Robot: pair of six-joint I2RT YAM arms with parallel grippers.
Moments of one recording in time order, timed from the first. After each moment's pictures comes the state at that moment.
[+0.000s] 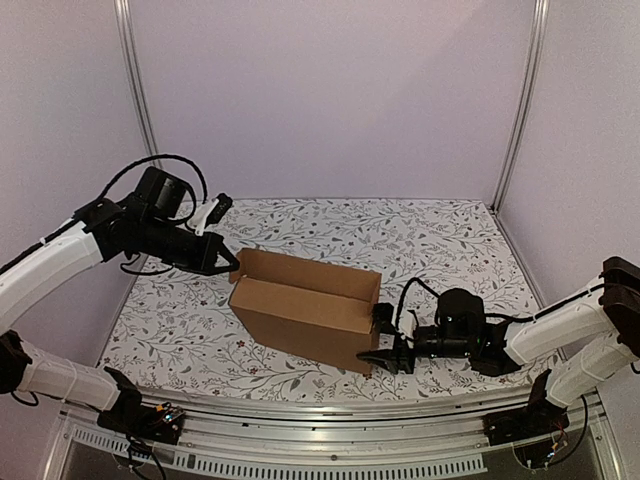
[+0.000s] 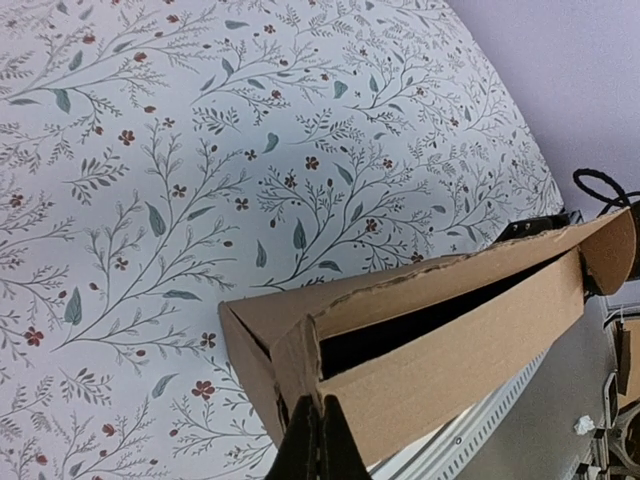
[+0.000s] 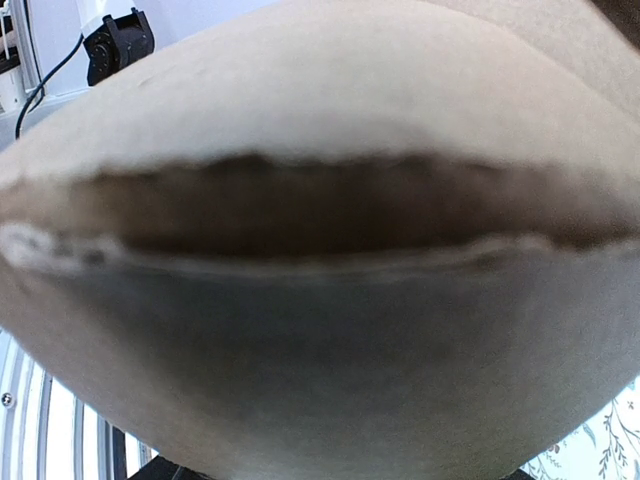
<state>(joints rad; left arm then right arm) -0.57 1.20 1.13 -0.77 0.32 -0.29 0.99 1.44 0.37 0.72 -0.26 -0.23</state>
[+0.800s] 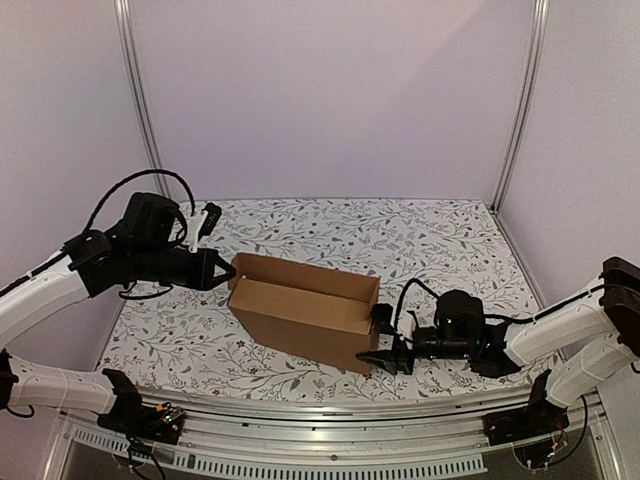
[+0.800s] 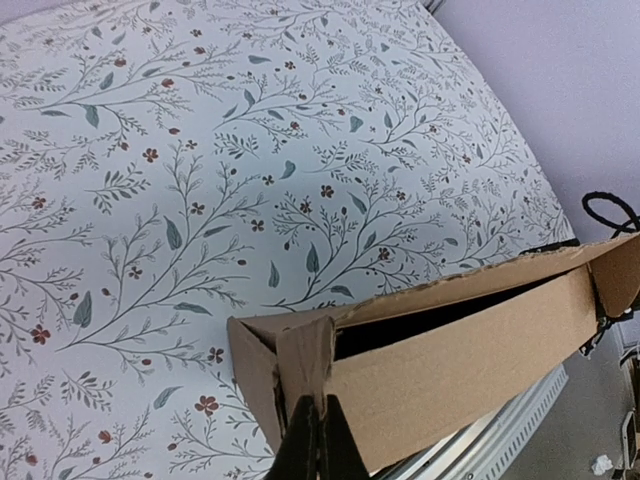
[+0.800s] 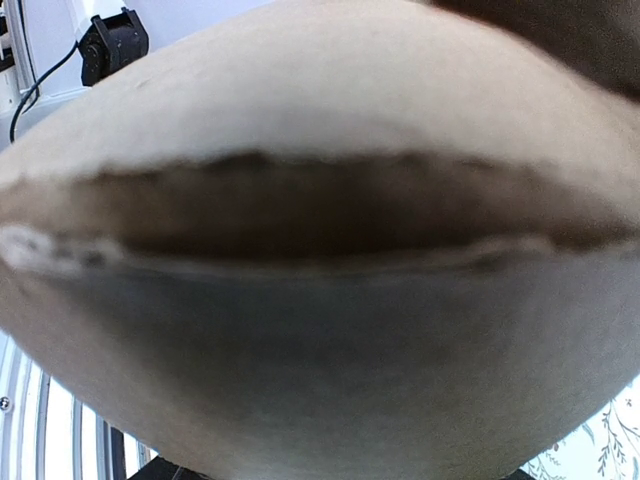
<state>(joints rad) -0.67 1.03 0.94 -0.62 0.15 -0.40 1.00 1.44 0.37 0.72 -0.23 -0.23</state>
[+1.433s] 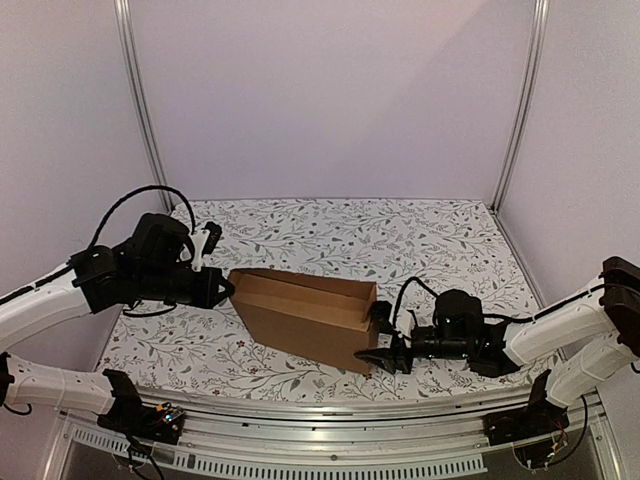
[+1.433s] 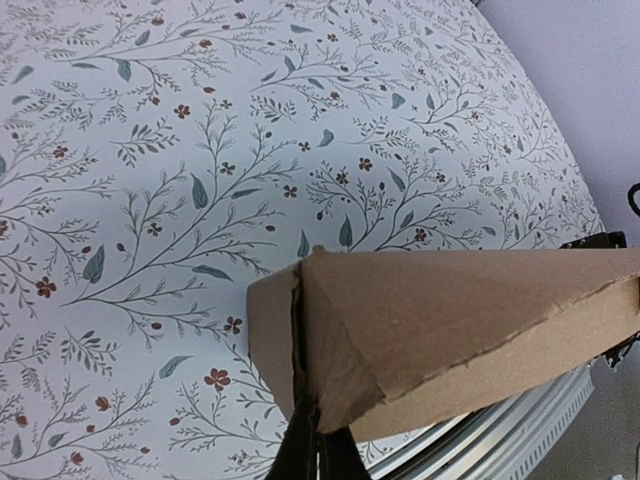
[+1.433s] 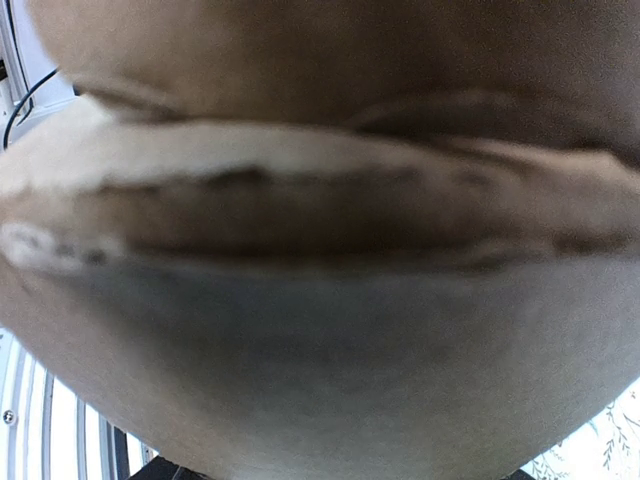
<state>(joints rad) -0.78 0.99 0.84 -0.61 -0.01 -0.52 1.01 1.44 0.39 0.71 -0.21 -0.19</state>
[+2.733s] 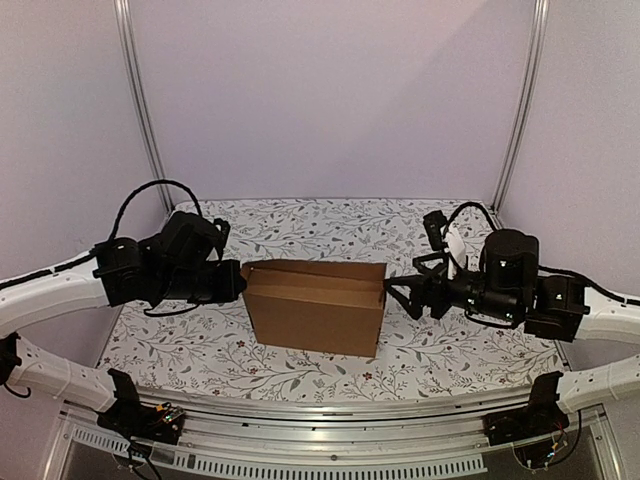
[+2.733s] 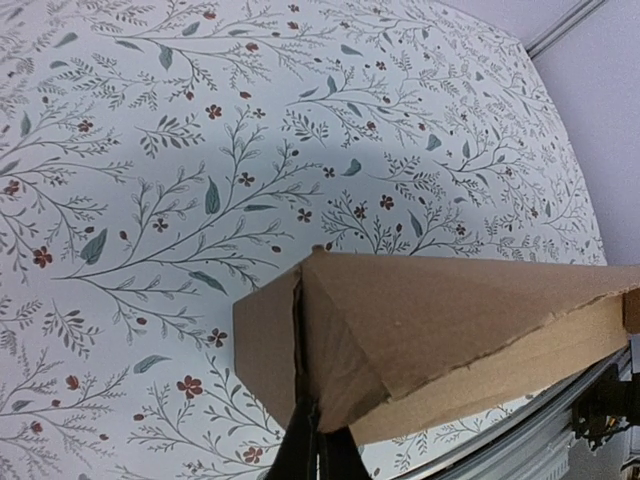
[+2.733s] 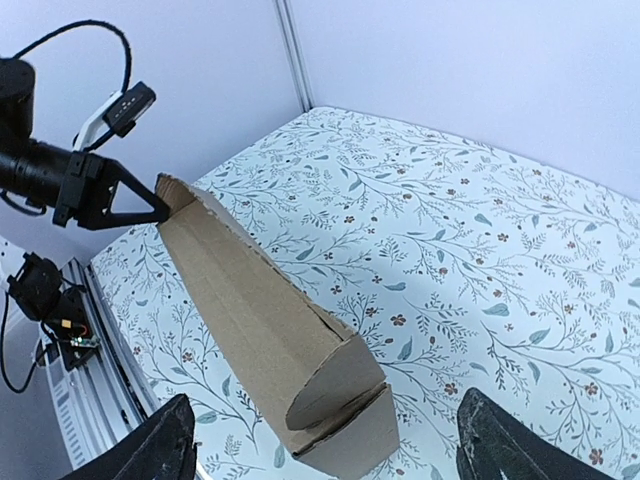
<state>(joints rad) -0.91 1.14 0.94 -0.61 -0.23 -0.77 1.02 0.95 0.70 -0.04 0.14 0.22</state>
